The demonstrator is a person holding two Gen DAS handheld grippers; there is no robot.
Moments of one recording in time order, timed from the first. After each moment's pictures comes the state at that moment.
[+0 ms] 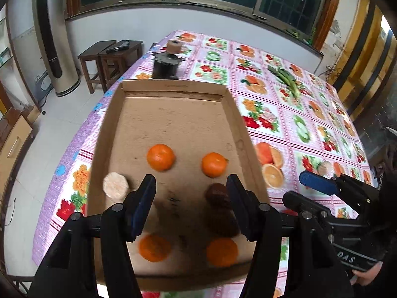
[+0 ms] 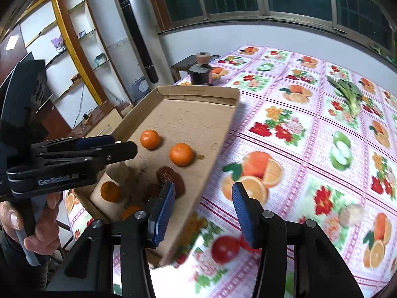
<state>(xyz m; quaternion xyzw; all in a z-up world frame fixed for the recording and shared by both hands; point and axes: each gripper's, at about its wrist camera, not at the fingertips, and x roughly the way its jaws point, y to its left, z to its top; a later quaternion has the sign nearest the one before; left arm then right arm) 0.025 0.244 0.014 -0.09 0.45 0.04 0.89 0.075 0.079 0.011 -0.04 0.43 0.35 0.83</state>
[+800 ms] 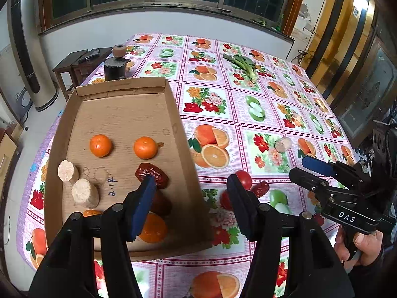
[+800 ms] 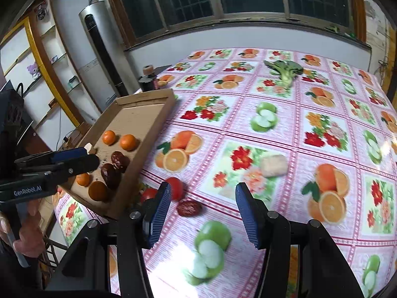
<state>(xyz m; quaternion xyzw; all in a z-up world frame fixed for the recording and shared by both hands) 0.004 0.167 0.028 -0.06 0.45 -0.03 0.89 0.059 -0.040 0.009 0.01 0.43 0.26 0.86</state>
